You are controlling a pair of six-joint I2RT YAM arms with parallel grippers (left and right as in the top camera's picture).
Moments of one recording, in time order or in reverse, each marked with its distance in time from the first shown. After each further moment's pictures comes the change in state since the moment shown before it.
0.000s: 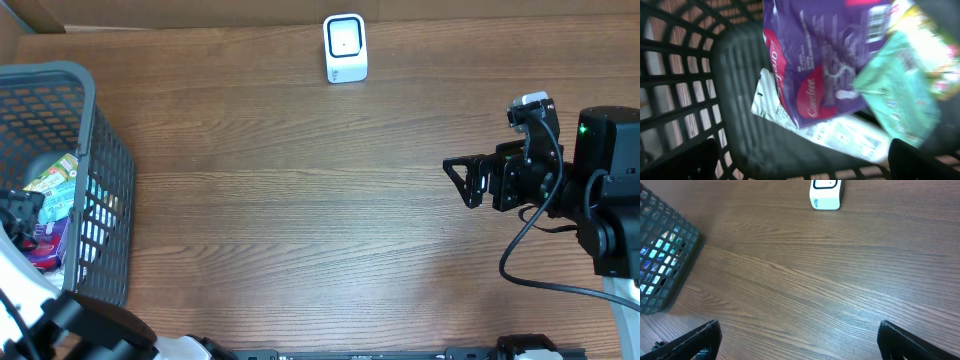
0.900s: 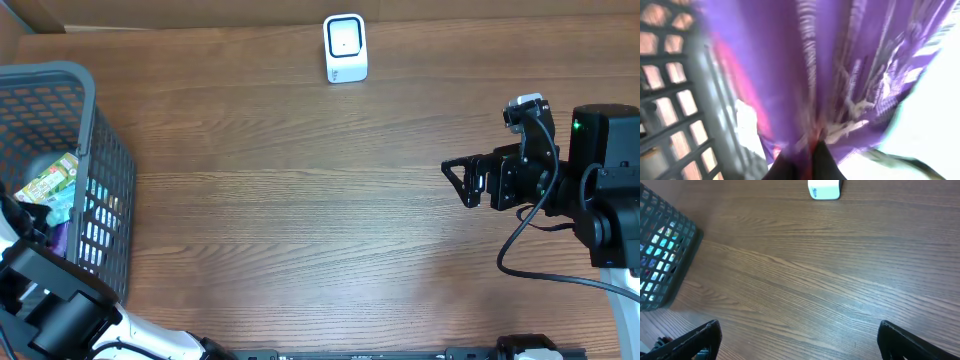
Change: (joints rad) left arm -0.002 0.268 0.116 -0.051 -0.029 0.008; right arm 0.000 0.025 0.000 -0.024 0.000 0.000
